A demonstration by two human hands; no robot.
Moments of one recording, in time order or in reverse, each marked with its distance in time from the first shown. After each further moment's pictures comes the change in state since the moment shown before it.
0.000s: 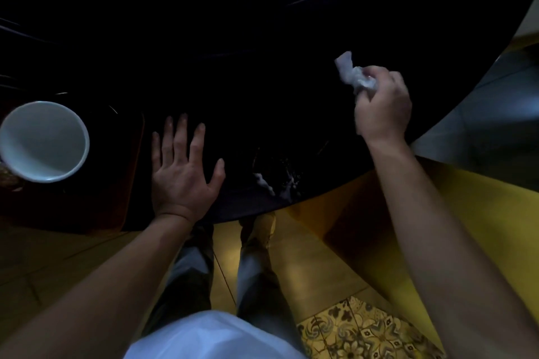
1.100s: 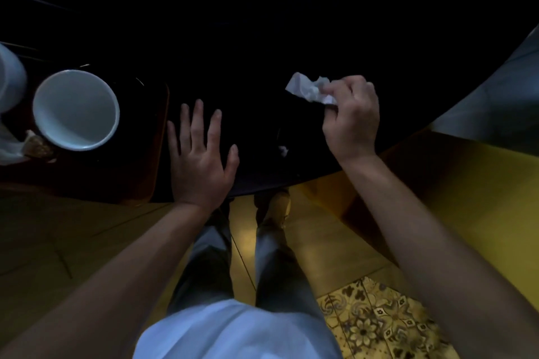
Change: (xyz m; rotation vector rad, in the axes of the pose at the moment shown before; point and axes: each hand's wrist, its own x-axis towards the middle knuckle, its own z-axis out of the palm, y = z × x) left_hand -0.030 -0.020 0.002 -0.046 0.039 0.047; right_hand -0.094 -0.051 0.037 -0.032 0.024 -0.279
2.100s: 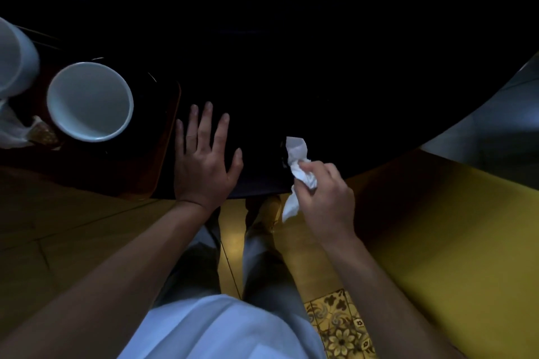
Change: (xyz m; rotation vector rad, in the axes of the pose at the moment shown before) left_hand 0.003 -0.002 0.002 -0.015 0.068 0.013; right_hand -0.095 -0.049 -0.032 0.211 -0.395 0.225
